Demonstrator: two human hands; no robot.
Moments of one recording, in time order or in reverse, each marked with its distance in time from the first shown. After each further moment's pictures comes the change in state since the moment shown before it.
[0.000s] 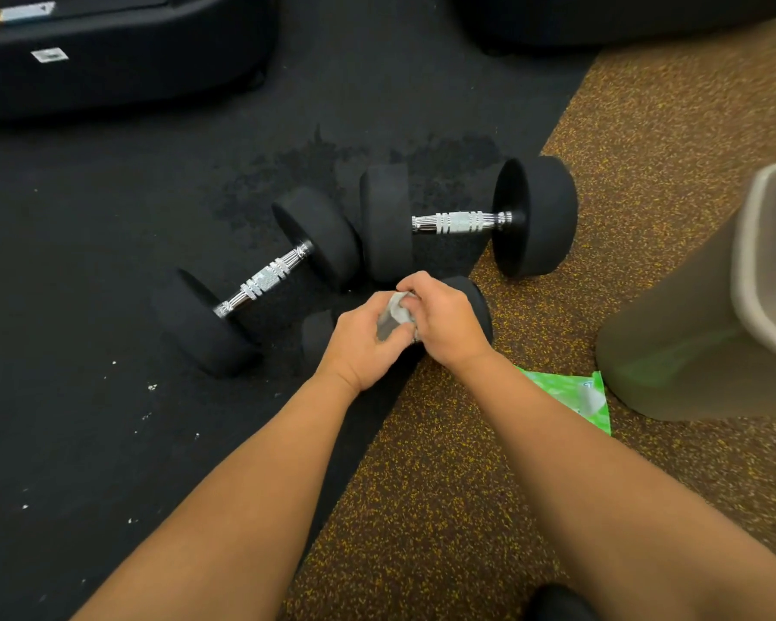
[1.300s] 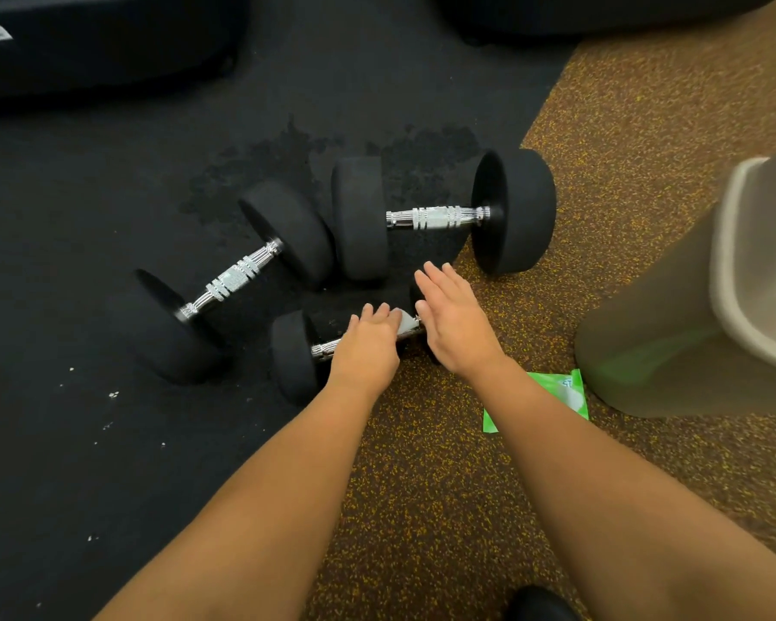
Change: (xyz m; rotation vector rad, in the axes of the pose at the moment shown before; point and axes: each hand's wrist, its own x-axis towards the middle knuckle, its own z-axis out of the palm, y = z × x) left_hand 0.019 0.004 0.048 0.738 -0.152 0.032; right_hand -0.010 0.050 -0.019 -0.417 -0.032 -0.036
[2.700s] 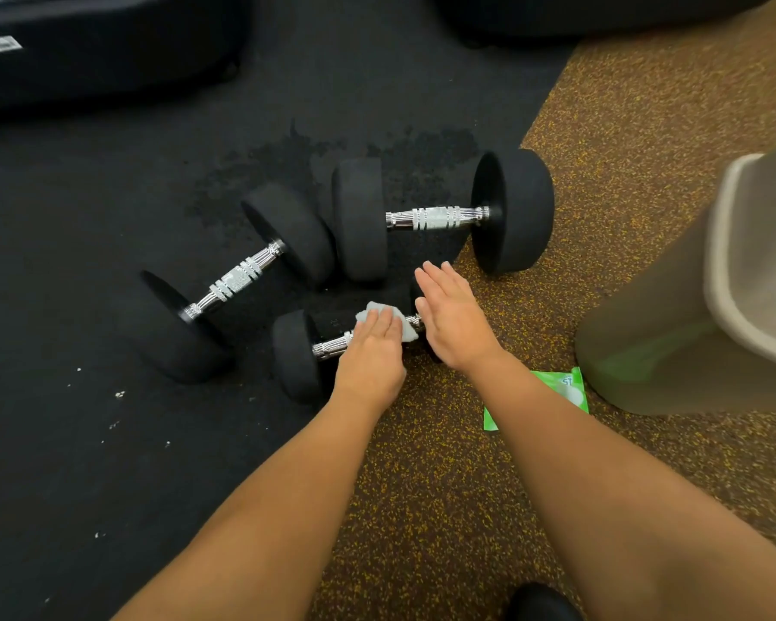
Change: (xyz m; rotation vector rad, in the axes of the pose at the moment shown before) left_hand -0.014 0.001 0.011 -0.045 0.017 0.040; right_hand 0.003 -0.003 -0.002 0.011 -0.003 0.004
